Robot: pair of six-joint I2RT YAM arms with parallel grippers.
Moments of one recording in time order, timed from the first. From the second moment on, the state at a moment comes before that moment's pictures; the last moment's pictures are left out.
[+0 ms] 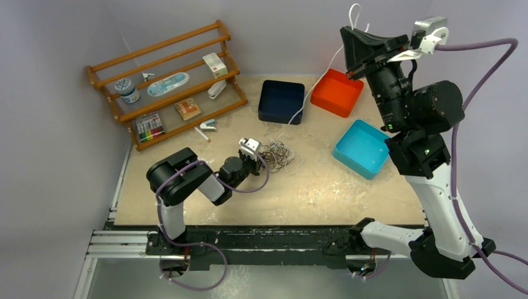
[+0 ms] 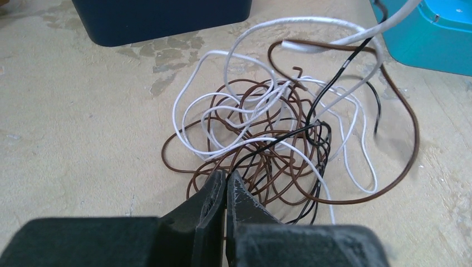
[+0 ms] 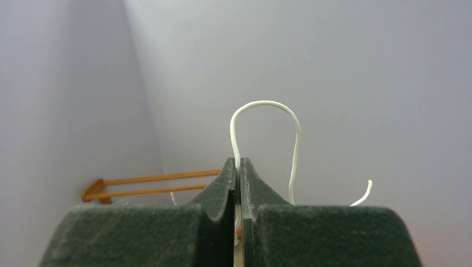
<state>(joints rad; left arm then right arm) -0.77 1.88 0.47 1.25 -0.14 -0.16 0.58 1.13 1.72 -0.08 0.12 0.07</state>
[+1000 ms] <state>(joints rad) -0.73 1.67 0.43 1.12 -0.13 -0.21 0.58 1.06 1.66 -0.05 0.30 -0.02</state>
